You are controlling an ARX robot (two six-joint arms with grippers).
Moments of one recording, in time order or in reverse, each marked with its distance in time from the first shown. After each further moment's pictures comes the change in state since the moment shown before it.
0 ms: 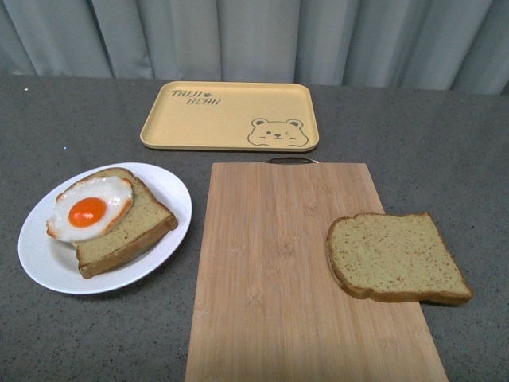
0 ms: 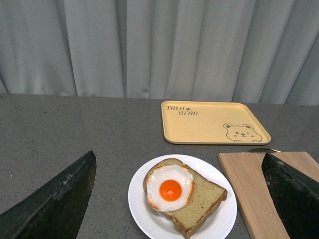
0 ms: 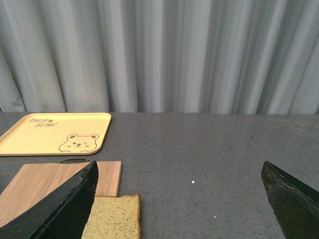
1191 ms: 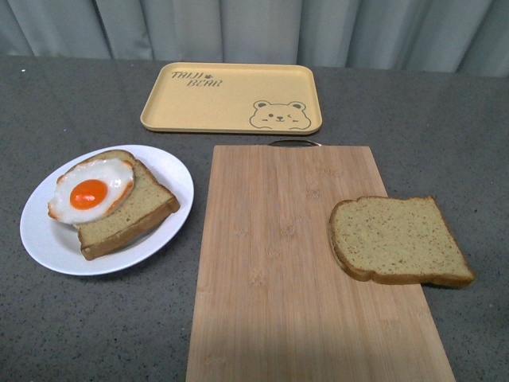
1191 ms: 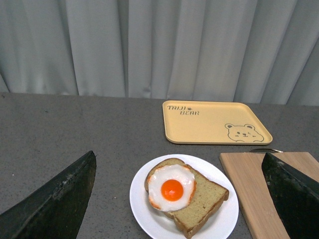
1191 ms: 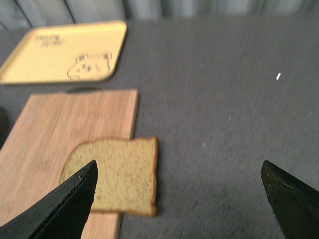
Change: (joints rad) left arm 0.000 0.000 0.000 0.000 0.000 0.000; right arm -0.188 1.108 0.256 0.397 -0.359 -0.019
